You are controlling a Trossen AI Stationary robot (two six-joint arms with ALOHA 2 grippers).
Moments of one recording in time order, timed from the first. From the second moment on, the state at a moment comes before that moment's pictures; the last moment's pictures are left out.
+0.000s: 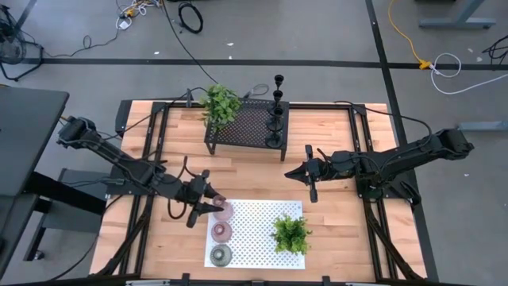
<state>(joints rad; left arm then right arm) -0.49 1.06 0.59 0.22 -0.28 -0.36 0.17 1.05 0.54 0.27 0.12 -0.01</state>
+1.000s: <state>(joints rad) -0.49 1.13 0.59 0.30 -0.28 -0.35 0.17 1.05 0.54 0.27 0.12 -0.01</state>
